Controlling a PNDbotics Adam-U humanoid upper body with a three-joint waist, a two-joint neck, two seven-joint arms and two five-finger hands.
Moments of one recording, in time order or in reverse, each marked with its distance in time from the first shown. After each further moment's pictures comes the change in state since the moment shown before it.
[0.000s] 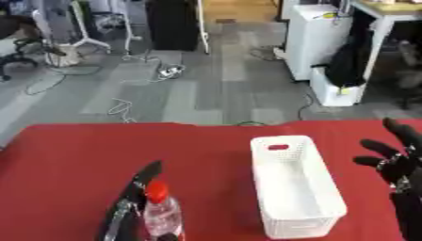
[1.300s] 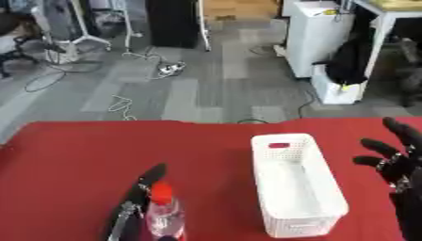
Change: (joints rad) left arm 0.002 0.016 0.029 -0.002 -0.077 0.012 0.020; right arm 0.000 0.000 0.000 -0.006 -0.013 0.002 0.011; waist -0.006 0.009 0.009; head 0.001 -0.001
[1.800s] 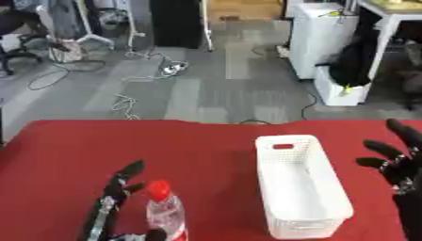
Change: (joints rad) left arm -0.010 0.039 0.054 0.055 -0.089 0.008 0.051; right arm 0.001 0.000 -0.001 0.000 0.000 -0.001 0.000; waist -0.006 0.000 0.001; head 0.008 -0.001
